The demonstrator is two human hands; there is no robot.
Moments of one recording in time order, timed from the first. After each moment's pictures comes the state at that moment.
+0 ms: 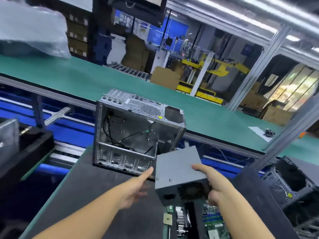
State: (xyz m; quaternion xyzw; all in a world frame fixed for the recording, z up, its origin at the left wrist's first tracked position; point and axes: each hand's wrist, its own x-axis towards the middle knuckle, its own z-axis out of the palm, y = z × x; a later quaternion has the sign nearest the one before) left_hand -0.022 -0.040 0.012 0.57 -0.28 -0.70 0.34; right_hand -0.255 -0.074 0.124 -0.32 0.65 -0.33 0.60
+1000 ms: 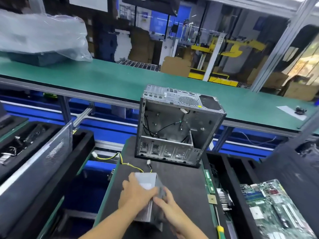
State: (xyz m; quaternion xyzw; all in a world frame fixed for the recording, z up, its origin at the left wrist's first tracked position) left_hand 0.109 0.067 -0.024 0.80 -0.40 -0.38 0.23; right_hand -0.044 0.060 -0.052 -0.51 0.56 -0.17 0.63
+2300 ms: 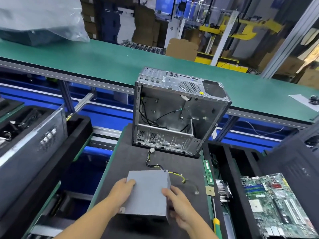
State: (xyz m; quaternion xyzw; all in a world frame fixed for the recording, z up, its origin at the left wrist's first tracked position) left_hand 0.128 0.061 -0.077 0.75 -0.24 -0.53 0.31; right_hand -0.084 0.039 -0.074 -0.38 0.59 -0.22 0.68
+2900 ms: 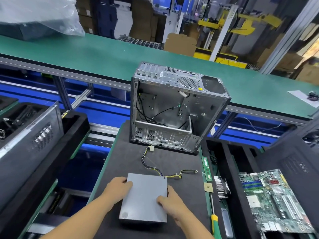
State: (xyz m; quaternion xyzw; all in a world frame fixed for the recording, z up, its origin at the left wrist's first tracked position) left_hand 0.143 0.053 -0.098 0.76 -0.35 -0.50 0.24; right_hand -0.078 0.037 -0.089 -0.49 0.61 -0.13 0.61
